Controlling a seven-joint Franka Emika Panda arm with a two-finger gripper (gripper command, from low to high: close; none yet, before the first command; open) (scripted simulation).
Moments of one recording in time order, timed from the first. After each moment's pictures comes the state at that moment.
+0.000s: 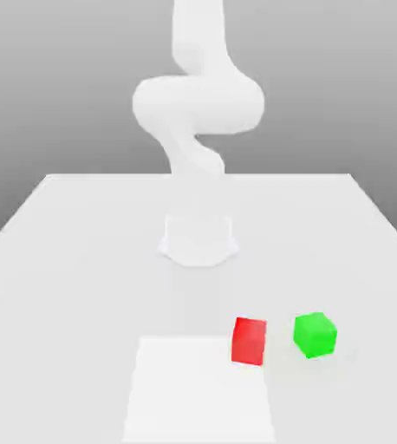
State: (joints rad) arm 0.00 -0.73 0.02 -2.36 0.01 2.35 0.84
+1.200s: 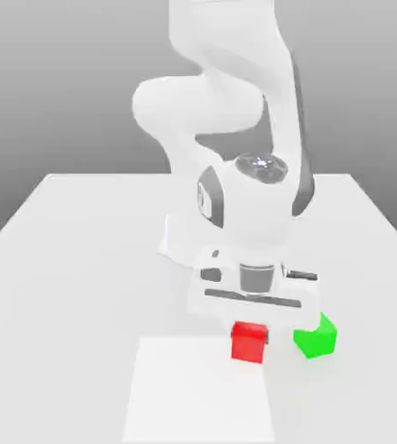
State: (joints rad) arm 0.11 0.07 0.12 -2.87 -0.05 2.94 1.28
